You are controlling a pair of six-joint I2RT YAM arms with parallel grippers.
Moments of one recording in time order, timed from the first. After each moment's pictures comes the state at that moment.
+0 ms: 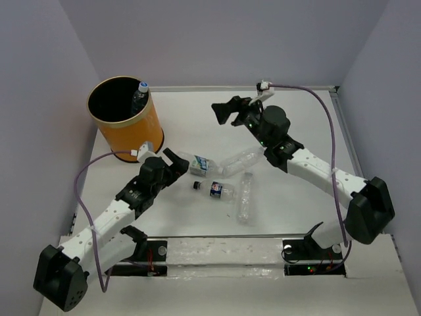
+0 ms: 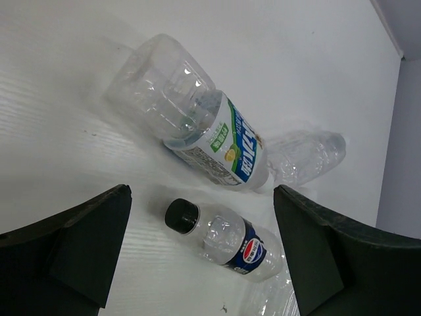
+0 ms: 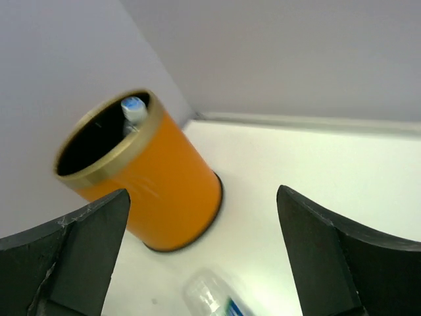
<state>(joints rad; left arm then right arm) -0.53 0.81 0.47 -0.19 -0.23 -1.01 0.70 1.47 1.17 0.48 0.08 0.44</state>
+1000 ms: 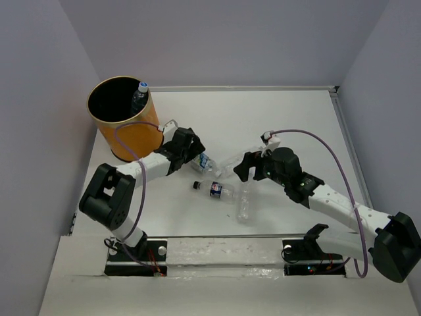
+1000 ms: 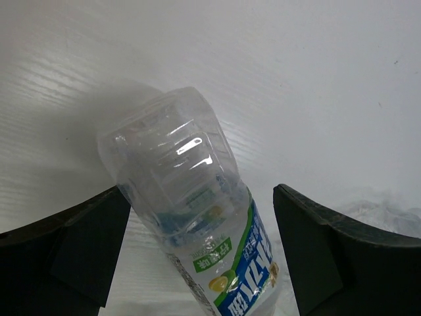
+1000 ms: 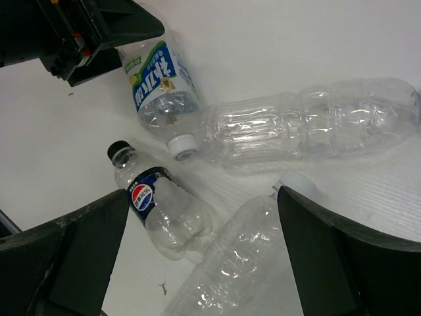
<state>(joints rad) -0.53 1.57 0.86 -0.05 -0.30 -0.96 0.67 1.07 0.60 0.07 -0.04 0.43</state>
